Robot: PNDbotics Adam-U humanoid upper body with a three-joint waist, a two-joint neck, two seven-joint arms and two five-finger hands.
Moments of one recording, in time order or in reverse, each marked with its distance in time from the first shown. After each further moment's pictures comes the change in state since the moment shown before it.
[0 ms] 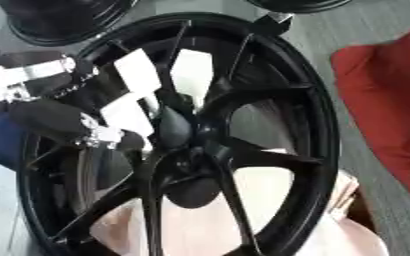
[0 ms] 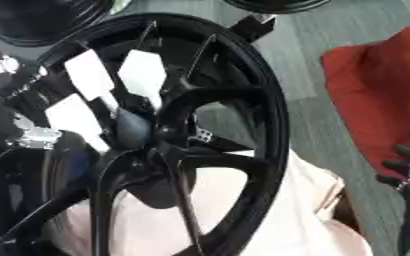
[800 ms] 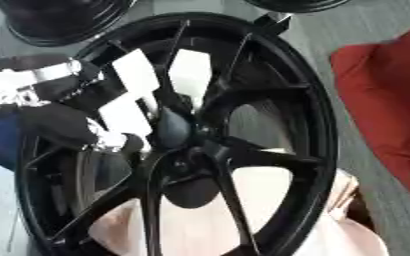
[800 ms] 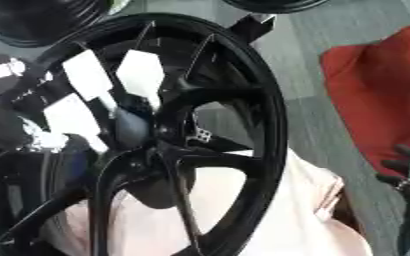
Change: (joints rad) left arm -0.020 -0.026 -0.028 0.000 -0.050 0.036 -0.042; right arm 0.000 0.000 0.000 0.000 -0.001 -0.001 0.002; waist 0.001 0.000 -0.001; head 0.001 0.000
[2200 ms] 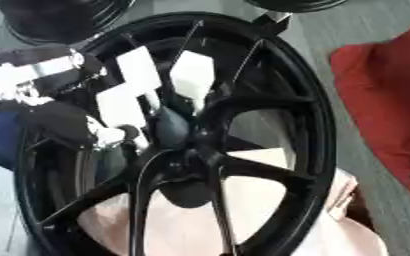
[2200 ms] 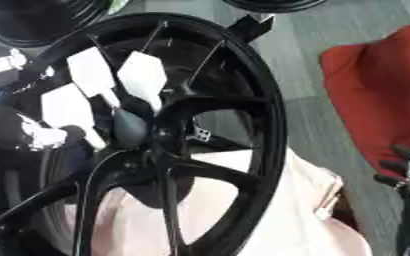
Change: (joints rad) left arm 0.005 -0.007 0.028 0.000 -0.057 -0.060 -0.008; right arm 0.004 -0.001 0.000 0.005 -0.005 0.002 0.002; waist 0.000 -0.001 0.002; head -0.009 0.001
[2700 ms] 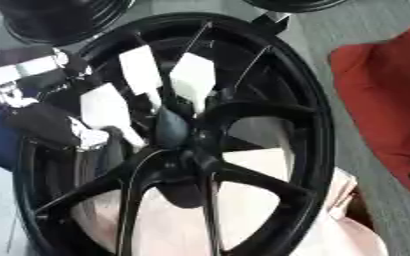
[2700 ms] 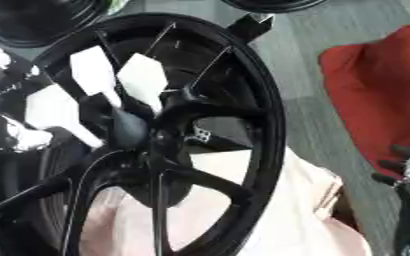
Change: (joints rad) left arm 0.070 0.060 0.084 -0.001 0.007 -0.060 0.049; right arm 0.000 -0.001 0.000 0.000 -0.004 0.000 -0.001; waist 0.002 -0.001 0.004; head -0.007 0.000
